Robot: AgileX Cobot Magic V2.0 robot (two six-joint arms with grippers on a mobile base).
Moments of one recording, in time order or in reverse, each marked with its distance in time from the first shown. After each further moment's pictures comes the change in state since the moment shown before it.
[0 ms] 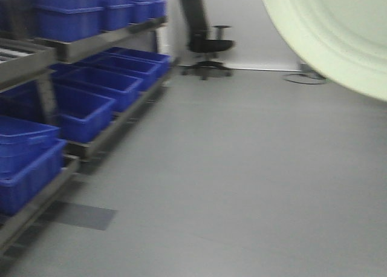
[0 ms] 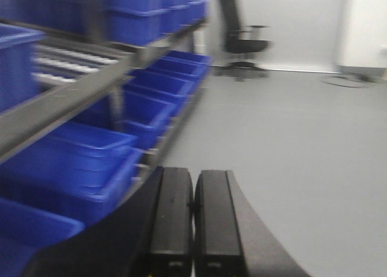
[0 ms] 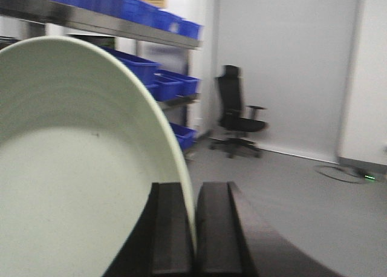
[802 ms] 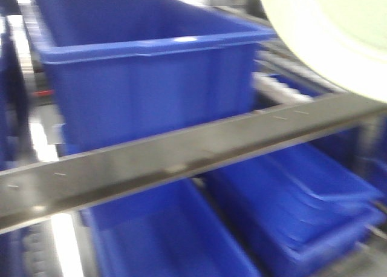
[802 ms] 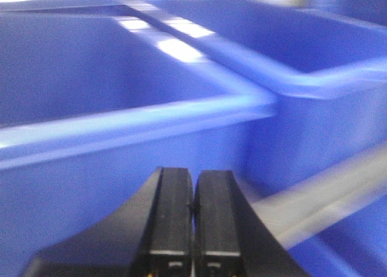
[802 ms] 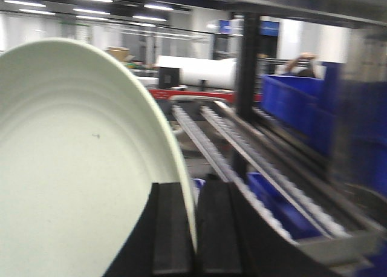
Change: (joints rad) left arm 0.000 0.000 0.000 0.000 0.000 0.000; right arm 0.000 0.000 0.000 0.000 0.000 0.000
